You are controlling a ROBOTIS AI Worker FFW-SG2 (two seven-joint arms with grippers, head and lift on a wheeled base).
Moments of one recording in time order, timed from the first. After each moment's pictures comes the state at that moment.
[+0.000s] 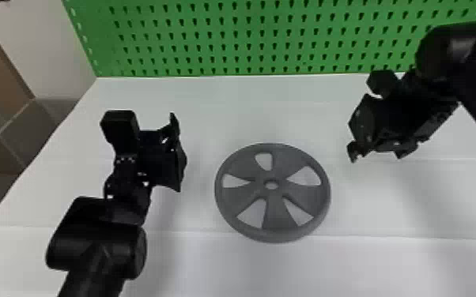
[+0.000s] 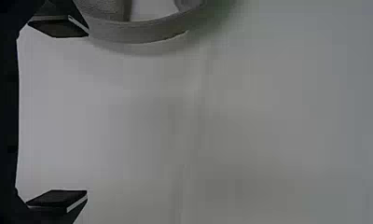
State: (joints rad) left arm -0.03 0.13 -0.06 -1.63 0.07 0.04 0.15; right arm -0.99 -0.23 0.42 -0.88 -0.51 1.57 0.01
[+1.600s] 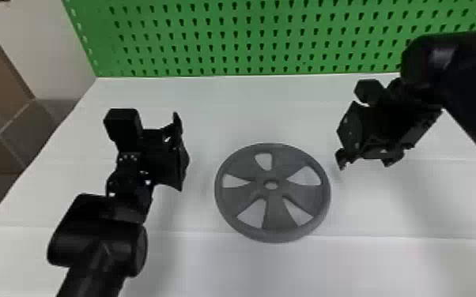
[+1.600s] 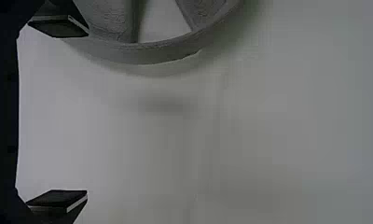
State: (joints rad) left arm -0.04 0.14 -0.07 -1.63 0.08 0.05 0.15; right arm -1.01 -0.19 0.46 -0.80 -0.55 1.54 0.01
